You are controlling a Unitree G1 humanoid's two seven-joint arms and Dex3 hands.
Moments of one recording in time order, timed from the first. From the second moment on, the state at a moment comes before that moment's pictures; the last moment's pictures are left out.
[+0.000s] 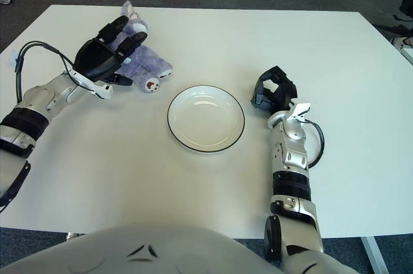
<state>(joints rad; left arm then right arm) -0.72 0.63 -0.50 0.72 1.06 -0.50 0.57 -0.22 -0.15 -0.28 0.27 0.22 -0.07 0.10</state>
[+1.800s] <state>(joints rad) -0.81 0.63 -0.57 0.83 1.07 -0.32 0.43 -0.22 -0.15 -0.28 0.25 0.22 -0.05 0.10</state>
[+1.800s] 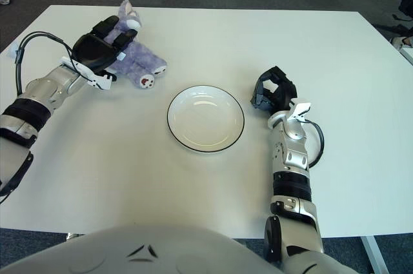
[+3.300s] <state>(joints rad) -0.98 0.41 -0.66 1.27 0.98 -0.28 0.63 -0.20 -0.14 -0.28 0.16 0.26 0.08 0.11</state>
